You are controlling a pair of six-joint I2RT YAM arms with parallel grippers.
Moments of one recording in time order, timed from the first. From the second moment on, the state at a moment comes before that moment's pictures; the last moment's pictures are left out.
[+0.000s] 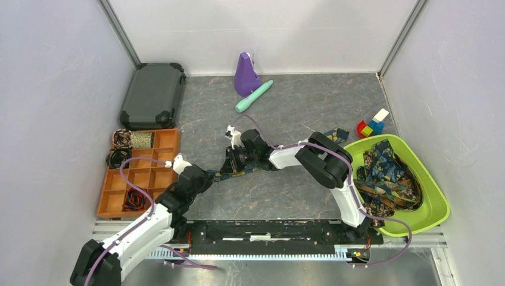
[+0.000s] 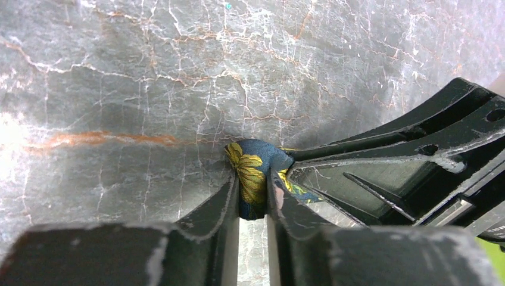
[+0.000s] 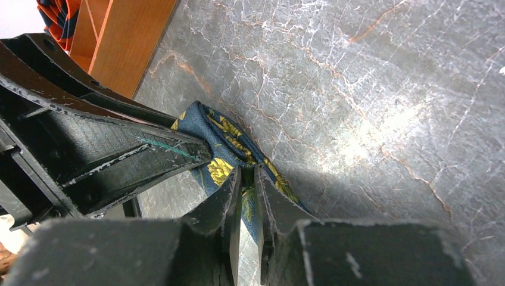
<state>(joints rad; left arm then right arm) -0.53 0.68 0.13 -0.13 -0.33 -1.07 0.89 2.16 1.18 0.43 -0.53 0.55</state>
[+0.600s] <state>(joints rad) -0.53 0.70 0.13 -0.12 -0.33 -1.05 0.87 2.04 1.15 0.28 -0.43 0.48</state>
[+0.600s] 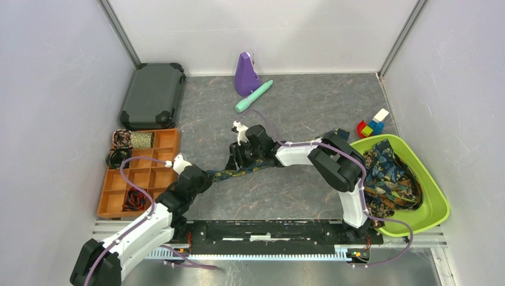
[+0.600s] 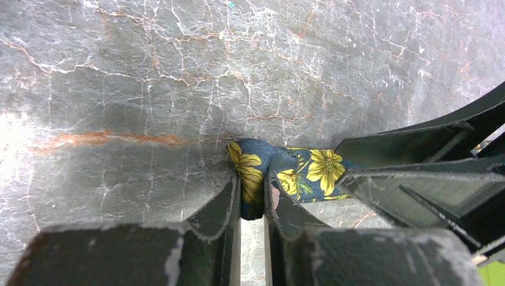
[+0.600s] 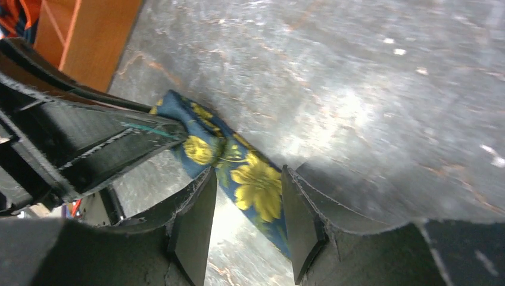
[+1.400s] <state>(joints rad) -0.53 0.59 0.13 -0.25 -0.32 -1.05 0.81 1.89 0.91 0.34 -0.25 0.57</state>
